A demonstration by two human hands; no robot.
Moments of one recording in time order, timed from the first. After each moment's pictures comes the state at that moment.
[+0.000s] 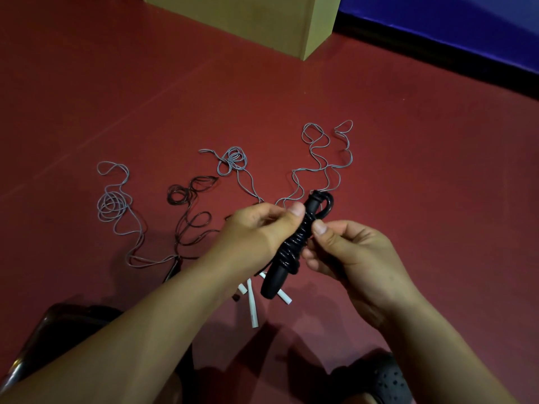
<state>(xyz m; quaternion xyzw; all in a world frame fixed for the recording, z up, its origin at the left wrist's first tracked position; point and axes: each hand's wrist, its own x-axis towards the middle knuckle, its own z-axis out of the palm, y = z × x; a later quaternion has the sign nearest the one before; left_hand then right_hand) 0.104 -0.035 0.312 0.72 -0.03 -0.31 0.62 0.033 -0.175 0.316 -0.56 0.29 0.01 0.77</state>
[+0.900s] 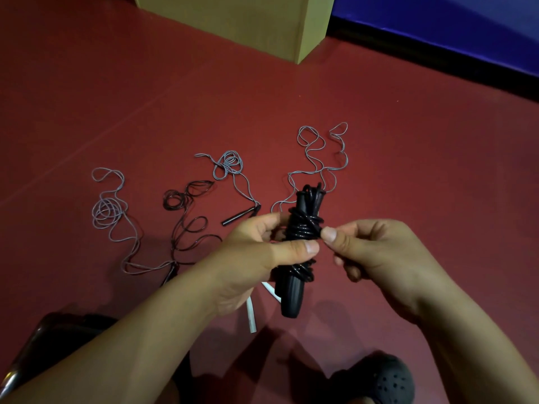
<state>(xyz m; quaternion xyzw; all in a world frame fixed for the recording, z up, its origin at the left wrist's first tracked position) 0.101 -0.036 0.307 0.59 -0.08 -0.42 0.68 0.029 -0.206 0.337 -0.71 0.23 0.05 0.66</state>
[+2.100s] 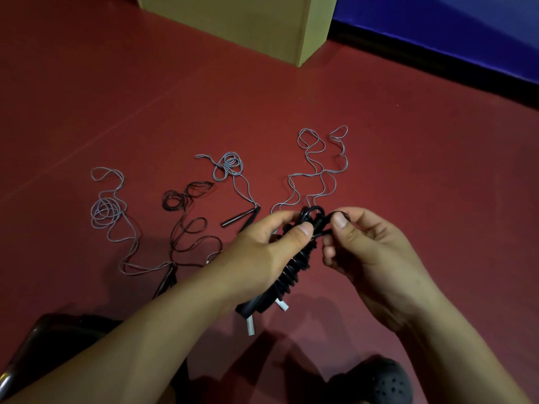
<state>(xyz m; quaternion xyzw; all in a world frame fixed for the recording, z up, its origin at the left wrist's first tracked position) 0.104 -0.039 0.296 0.68 -0.13 -0.35 0.63 0.034 -0.189 0.326 -0.55 0.21 -0.03 0.81</state>
